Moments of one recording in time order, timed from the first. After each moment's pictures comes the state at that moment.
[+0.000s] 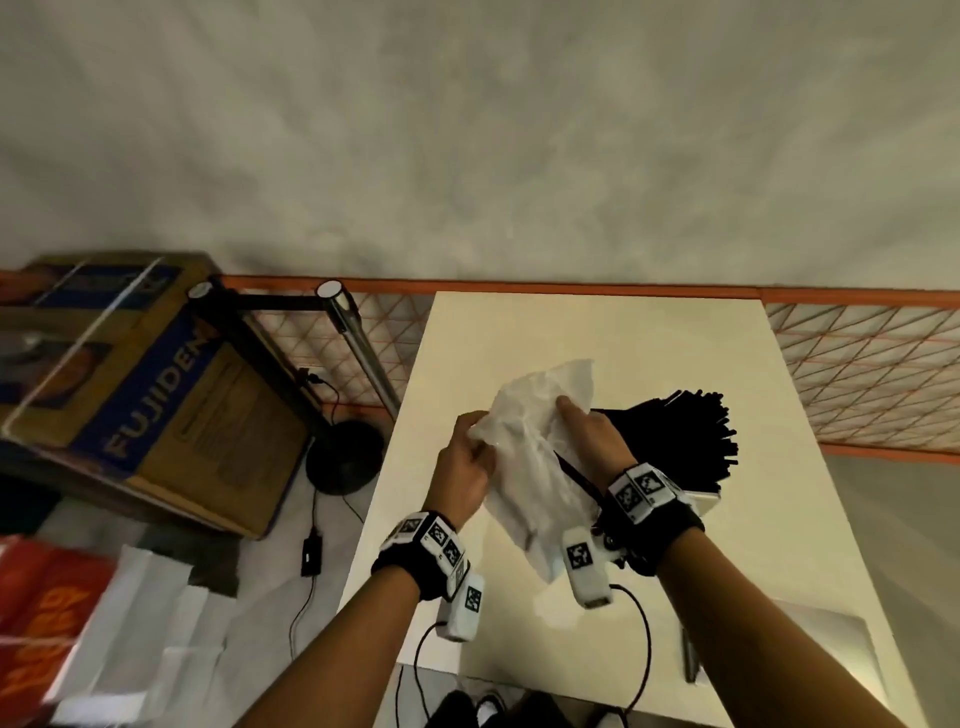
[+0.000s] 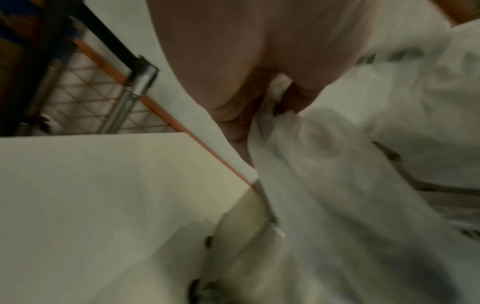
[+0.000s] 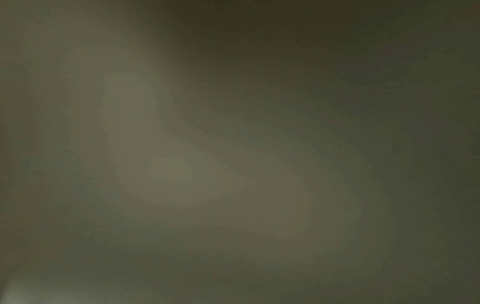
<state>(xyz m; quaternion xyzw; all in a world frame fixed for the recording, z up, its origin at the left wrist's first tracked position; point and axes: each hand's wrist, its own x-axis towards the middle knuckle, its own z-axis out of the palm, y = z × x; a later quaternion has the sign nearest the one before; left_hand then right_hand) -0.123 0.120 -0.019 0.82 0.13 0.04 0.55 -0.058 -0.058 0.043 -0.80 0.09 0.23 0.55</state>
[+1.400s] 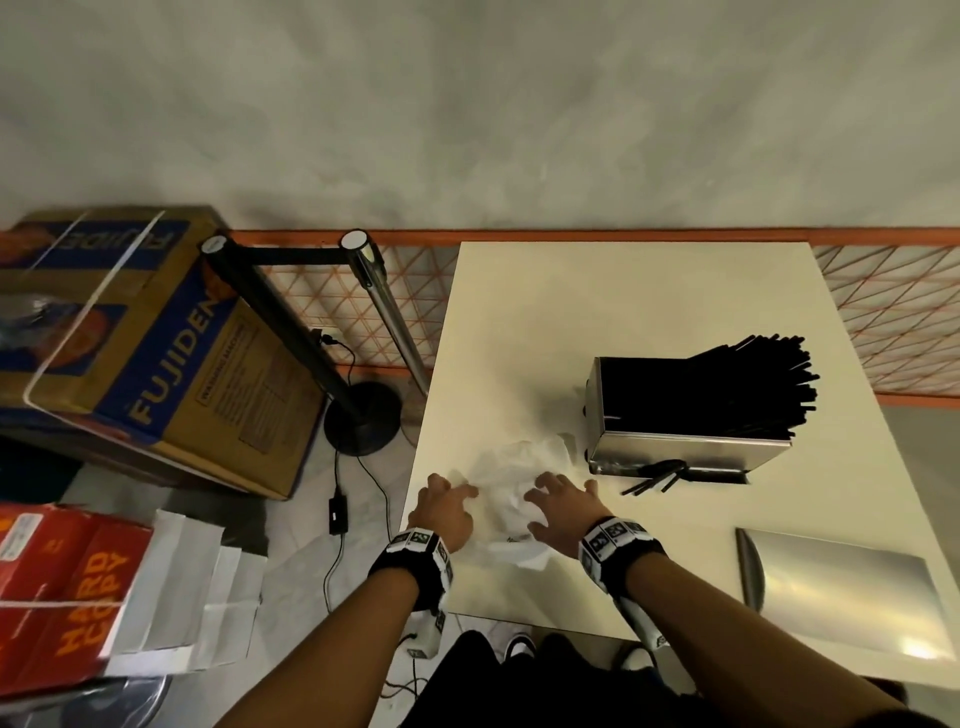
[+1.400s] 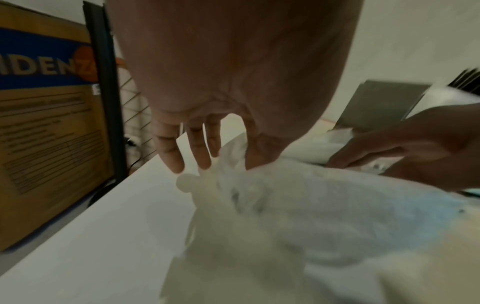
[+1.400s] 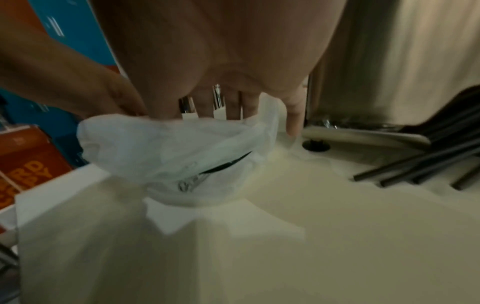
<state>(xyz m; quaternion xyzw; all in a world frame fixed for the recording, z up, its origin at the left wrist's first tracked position) -0.206 0.230 -0.122 0.92 0.17 -0.28 0.20 -0.154 0.018 -0.119 -0.91 -0.29 0.28 0.04</state>
